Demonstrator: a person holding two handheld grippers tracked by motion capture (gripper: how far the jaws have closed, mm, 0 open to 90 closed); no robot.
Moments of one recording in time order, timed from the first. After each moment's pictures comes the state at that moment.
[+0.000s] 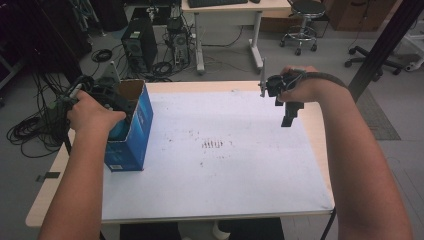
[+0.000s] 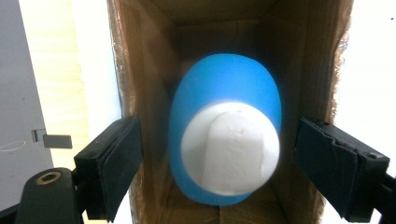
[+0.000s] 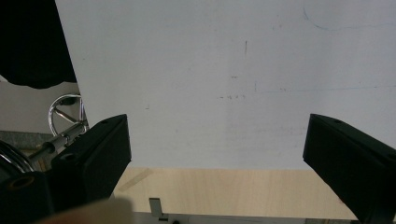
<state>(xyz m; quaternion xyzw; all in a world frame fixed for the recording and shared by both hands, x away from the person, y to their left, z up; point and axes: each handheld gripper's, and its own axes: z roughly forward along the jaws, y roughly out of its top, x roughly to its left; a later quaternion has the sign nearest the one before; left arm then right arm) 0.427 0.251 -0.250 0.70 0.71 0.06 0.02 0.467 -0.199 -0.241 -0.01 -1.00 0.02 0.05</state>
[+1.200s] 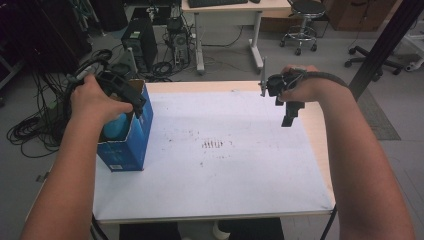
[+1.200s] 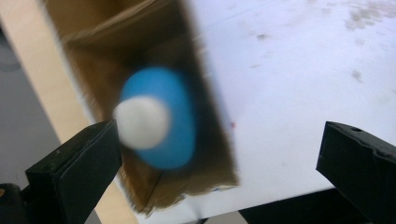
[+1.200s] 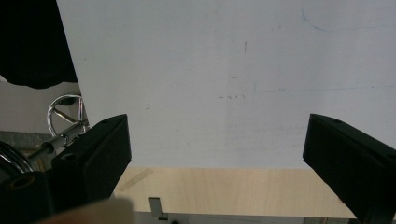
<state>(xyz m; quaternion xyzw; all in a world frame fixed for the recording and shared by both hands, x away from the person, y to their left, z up) 0.415 0.198 -0.197 0.81 0.58 0.07 0.02 0.465 -0.199 -0.238 -0.01 -1.00 0.02 0.05</state>
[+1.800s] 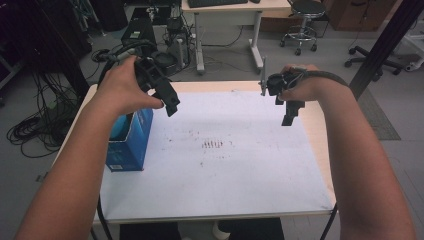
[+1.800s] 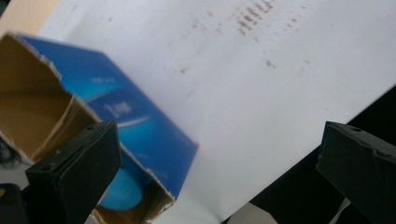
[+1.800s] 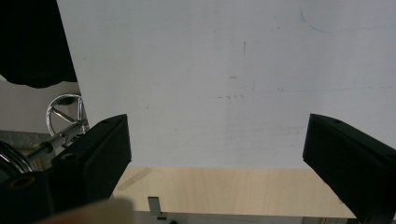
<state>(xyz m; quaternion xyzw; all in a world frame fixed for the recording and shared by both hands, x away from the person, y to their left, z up) 0.393 0.098 -0.155 0.93 0.37 0.07 0.03 0.465 -0.200 -0.236 0.00 -1.00 0.02 0.05</state>
